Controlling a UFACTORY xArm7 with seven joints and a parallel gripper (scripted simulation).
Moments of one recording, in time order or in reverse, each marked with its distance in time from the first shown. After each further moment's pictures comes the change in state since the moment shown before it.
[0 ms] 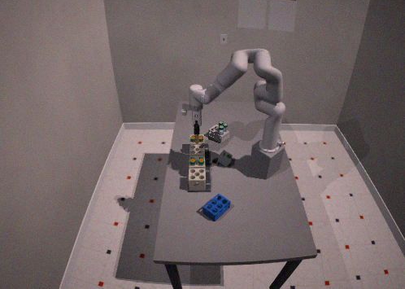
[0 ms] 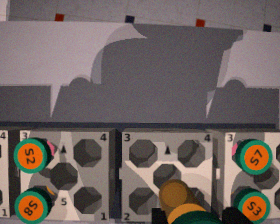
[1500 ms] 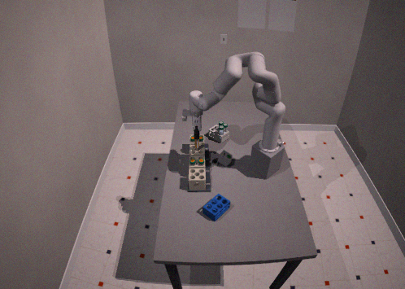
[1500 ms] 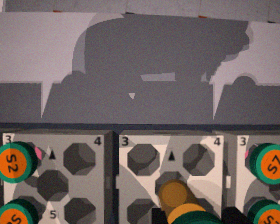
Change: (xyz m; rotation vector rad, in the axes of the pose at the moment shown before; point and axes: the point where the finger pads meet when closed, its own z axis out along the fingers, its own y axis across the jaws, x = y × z) arm 0.000 0.001 0.038 0.001 0.000 0.000
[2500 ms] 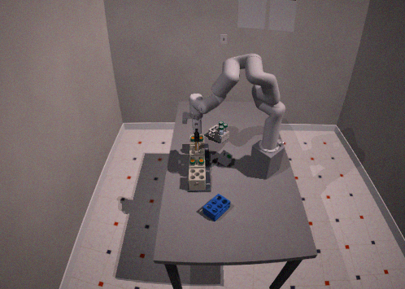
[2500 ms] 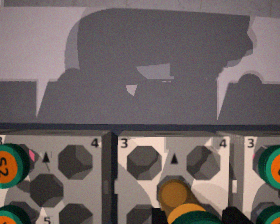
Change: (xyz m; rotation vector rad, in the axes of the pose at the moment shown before) arm 0.000 0.000 0.018 0.000 0.000 0.000
